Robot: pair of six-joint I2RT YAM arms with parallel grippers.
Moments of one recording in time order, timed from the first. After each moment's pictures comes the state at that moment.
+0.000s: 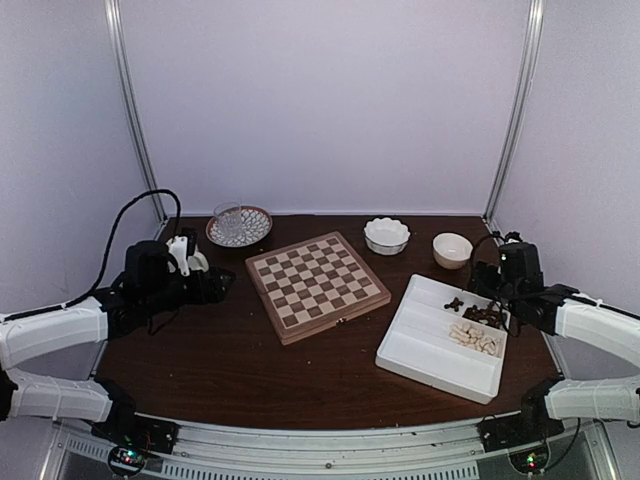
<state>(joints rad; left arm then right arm) -0.51 1.06 0.53 0.09 0.00 -0.41 0.35 0.99 0.52 -0.11 0.46 0.50</state>
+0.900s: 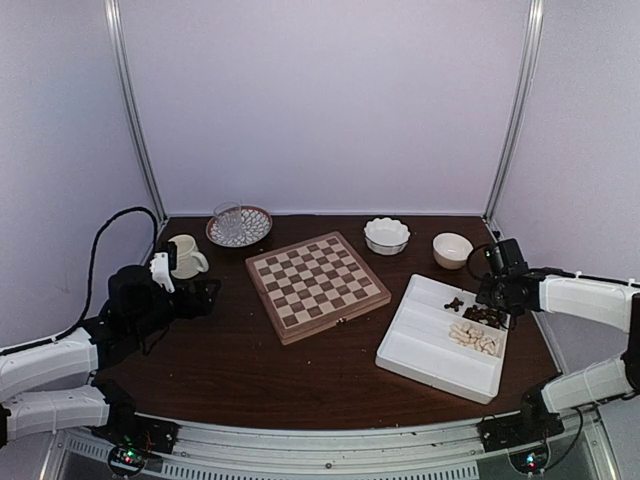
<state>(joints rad) -0.51 0.85 0.32 0.22 -0.09 -0.41 0.26 1.23 0.62 -0.31 0.47 0.64</state>
